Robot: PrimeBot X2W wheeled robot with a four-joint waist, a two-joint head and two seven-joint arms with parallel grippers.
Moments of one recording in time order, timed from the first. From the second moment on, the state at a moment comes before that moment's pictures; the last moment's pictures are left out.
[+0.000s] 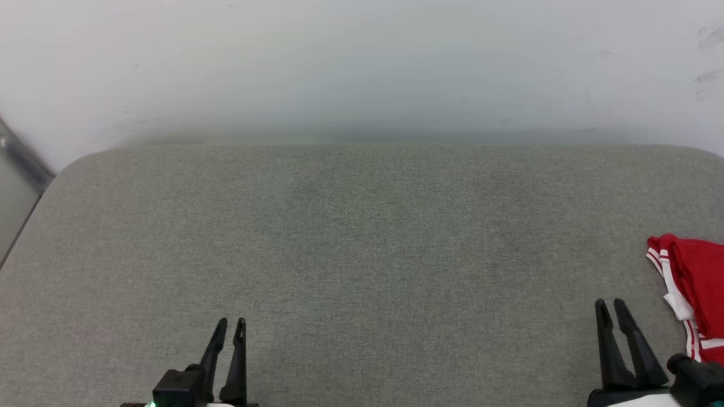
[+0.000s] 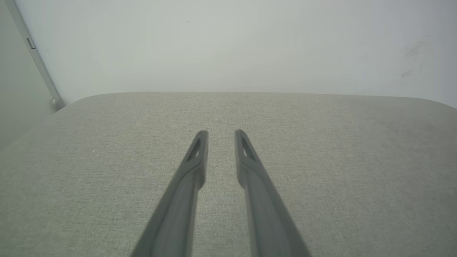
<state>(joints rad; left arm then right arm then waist) 0.12 0.05 -0.06 0.08 -0.09 -0.01 -0.26 0.14 -0.05 -0.07 0.02 0.15 0.13 -0.26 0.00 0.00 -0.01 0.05</state>
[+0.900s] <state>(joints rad) 0.07 0.06 -0.03 0.16 -0.57 -0.04 -0.16 0.09 -0.06 -0.06 0.11 0.61 0.13 -0.16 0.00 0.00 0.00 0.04</state>
